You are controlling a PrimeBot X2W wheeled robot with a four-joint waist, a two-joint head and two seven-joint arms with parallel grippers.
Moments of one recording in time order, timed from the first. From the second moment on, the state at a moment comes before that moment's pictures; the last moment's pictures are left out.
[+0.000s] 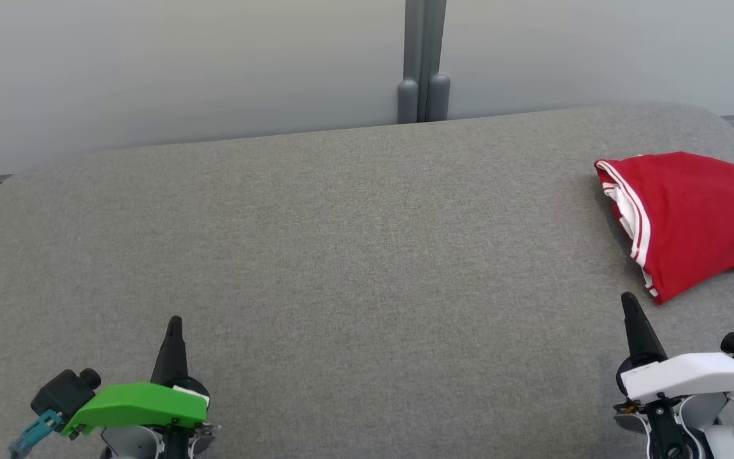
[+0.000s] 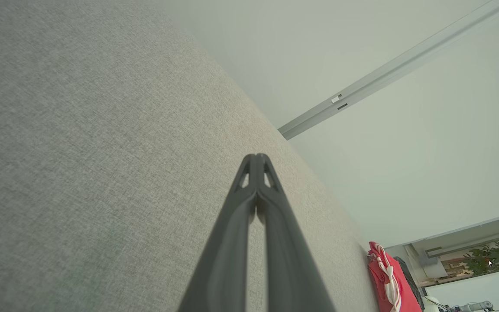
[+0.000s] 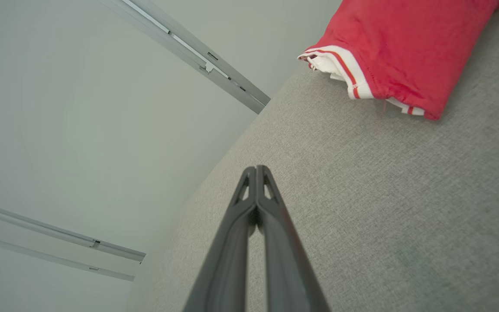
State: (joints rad) left arm -0.09 0.05 -0.06 0.32 -1.00 -0.06 -0.10; right arm -0.06 -0.05 -0.09 0.23 0.91 0.13 -0.03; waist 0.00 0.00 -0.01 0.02
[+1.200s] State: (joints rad) left arm -0.12 0.05 -0.02 0.31 -1.33 -0.10 -0.02; right arm -0.09 -0.05 -0.16 0.24 1.28 0.13 0.08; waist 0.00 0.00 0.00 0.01
